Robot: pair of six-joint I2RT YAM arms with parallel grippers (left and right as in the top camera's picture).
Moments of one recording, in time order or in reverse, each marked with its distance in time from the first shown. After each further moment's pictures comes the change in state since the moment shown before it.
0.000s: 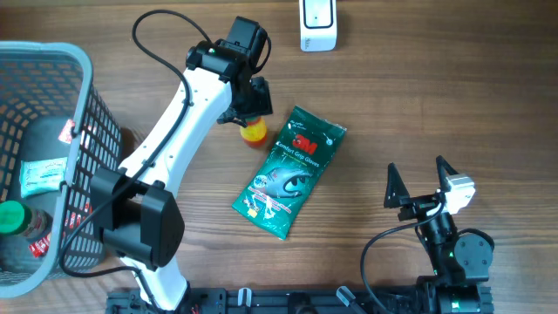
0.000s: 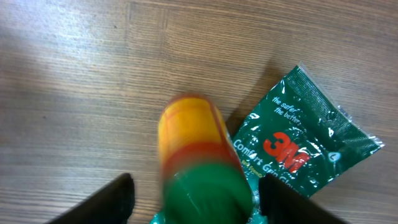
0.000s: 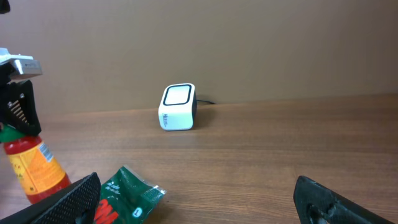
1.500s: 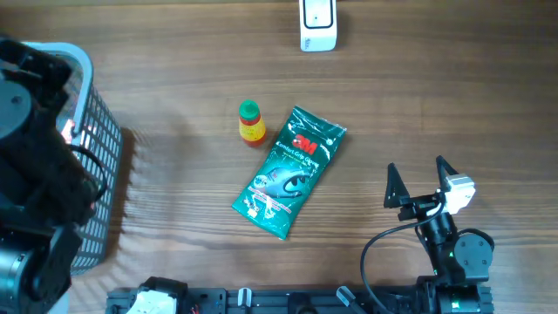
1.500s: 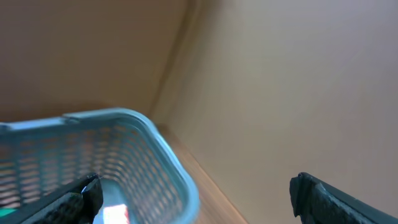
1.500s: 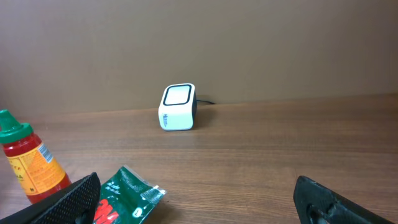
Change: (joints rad) left arm 0.188 -0.779 0.155 0.162 -0.936 -0.106; right arm 0.000 0.000 0.000 0.000 0.000 0.000
